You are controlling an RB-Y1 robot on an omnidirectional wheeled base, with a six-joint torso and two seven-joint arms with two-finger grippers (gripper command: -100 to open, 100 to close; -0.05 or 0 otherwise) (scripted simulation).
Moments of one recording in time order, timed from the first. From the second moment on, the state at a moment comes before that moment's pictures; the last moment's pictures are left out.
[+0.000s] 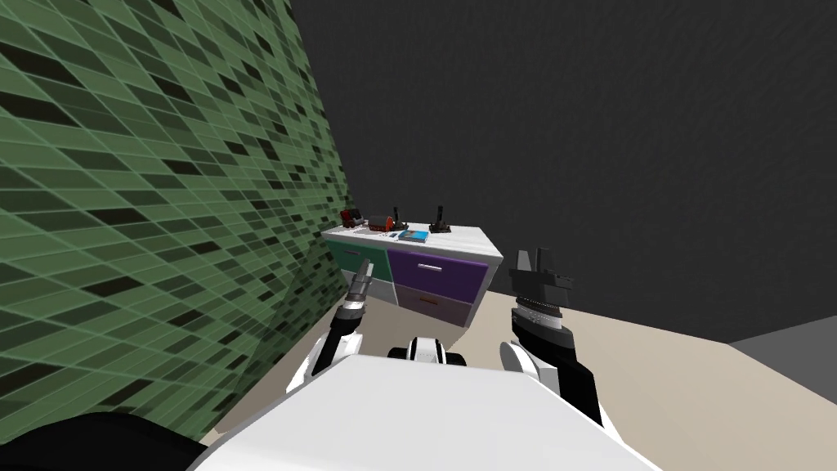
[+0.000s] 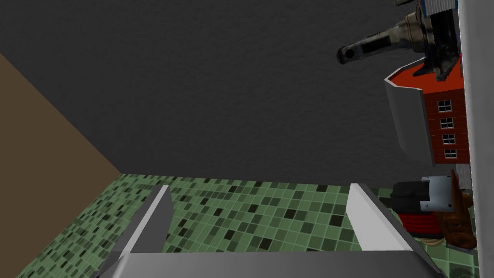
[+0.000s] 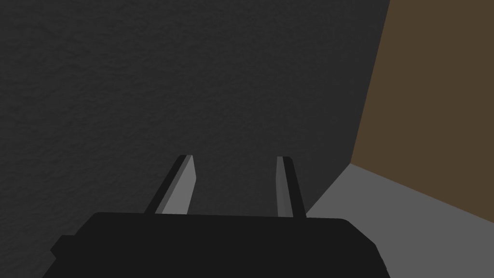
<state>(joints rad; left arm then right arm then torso) 0.43 0.16 -0.01 -1.98 -0.07 -0.62 -0.11 0.52 0.03 0.02 -2.33 -0.11 -0.59 0.09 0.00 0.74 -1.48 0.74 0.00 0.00</state>
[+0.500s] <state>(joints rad) 0.40 0.17 -0.03 -1.86 -0.09 -0.61 -0.13 0.52 0.03 0.02 -2.33 -0.11 -0.59 0.09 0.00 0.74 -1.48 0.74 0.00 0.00</state>
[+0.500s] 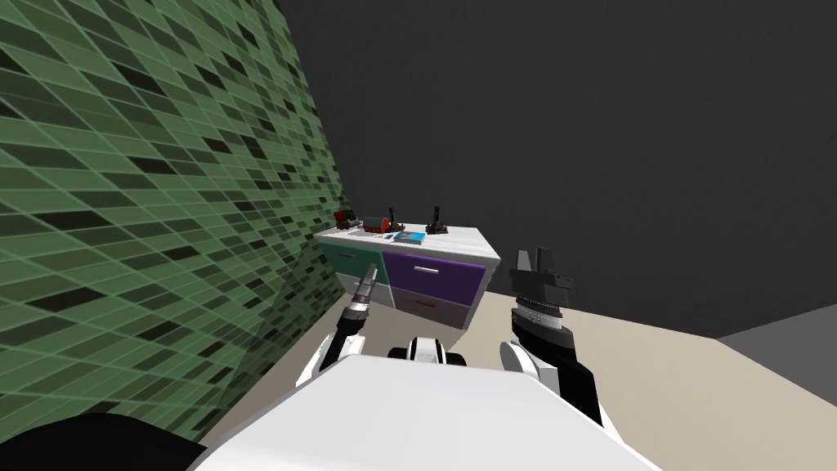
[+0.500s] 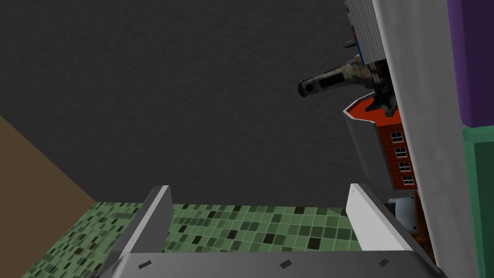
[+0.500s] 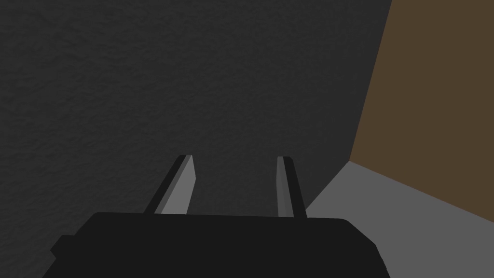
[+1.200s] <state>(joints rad) 0.33 0.16 -0.05 -1.65 -0.12 -0.62 -0.16 0.52 0.03 0.02 -2.33 -0.11 -0.59 0.09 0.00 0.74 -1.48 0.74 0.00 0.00</state>
